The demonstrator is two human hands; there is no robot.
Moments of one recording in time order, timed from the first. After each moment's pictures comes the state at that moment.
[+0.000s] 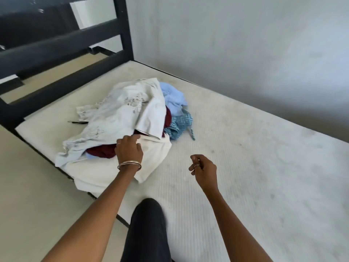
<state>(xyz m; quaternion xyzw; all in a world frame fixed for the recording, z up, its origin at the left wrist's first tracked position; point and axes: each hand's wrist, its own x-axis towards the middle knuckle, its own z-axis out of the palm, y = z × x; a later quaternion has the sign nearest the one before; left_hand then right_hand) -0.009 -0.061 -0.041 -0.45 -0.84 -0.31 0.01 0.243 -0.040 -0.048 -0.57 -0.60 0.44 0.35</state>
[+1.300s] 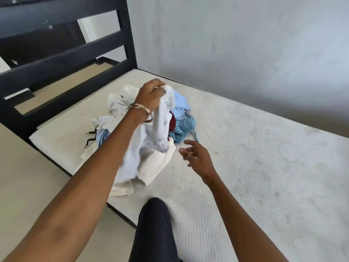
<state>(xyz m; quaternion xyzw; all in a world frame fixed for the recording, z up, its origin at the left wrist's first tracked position) 0.005 0.012 0.148 -0.51 -0.62 -0.53 -0.29 0.212 -0.036 0.014 -0.46 -0.62 0.55 0.32</state>
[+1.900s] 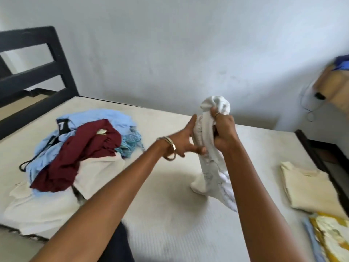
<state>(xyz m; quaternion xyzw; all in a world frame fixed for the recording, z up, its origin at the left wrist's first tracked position) 0.270 -0.053 0.151 -0.72 -0.42 -0.22 -0.50 0.416 -0.051 0.185 -0.47 -0.30 0.55 0.62</state>
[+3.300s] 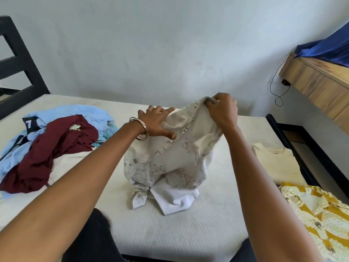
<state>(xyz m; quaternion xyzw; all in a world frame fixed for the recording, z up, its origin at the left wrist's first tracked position) 0.279 -0.034 0.164 -0.85 -0.52 0.00 -0.06 0.496 -0.080 0.203 -0.75 -0.53 0.08 0.39</state>
